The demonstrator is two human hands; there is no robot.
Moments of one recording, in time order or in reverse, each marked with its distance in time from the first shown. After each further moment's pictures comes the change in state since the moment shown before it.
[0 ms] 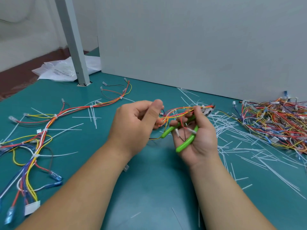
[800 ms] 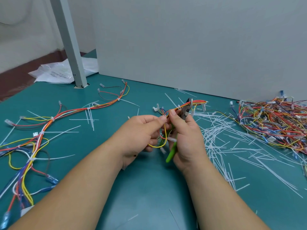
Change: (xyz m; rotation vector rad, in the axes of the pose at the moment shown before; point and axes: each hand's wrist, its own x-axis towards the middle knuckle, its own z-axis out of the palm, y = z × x) left_hand 0.001 0.008 0.008 -0.253 -0.353 -0.587; right_hand -0.008 0.017 0.001 -0.468 -0.099 -0.094
